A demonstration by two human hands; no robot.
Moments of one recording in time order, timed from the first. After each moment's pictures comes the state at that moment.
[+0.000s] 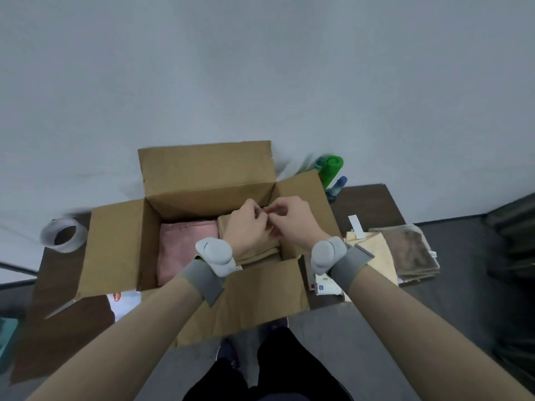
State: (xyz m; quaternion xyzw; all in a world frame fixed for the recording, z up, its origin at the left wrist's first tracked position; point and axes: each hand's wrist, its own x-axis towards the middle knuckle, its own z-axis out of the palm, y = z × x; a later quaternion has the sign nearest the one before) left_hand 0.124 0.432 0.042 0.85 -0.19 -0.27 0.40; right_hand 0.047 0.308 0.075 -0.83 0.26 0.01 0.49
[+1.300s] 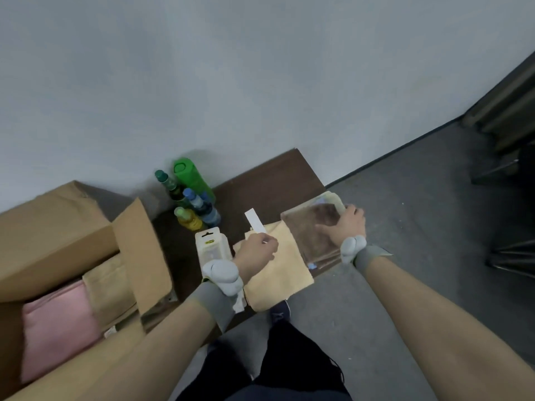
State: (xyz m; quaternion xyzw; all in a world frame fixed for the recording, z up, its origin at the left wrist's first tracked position) left_hand -0.054 0.105 -0.013 0.79 -0.15 -0.52 0.29; right_hand -0.195 -0.080 -0.073 -0.72 0.62 0.08 0.30
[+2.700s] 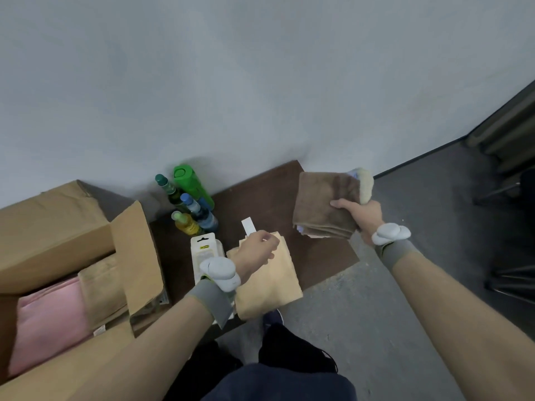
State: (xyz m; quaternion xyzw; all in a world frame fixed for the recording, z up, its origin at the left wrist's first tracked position) left_hand -0.055 0.084 0.004 0.78 -0.13 -0.51 0.33; right_hand -0.204 -0.156 -0.033 -0.50 0.61 -0.14 0.60
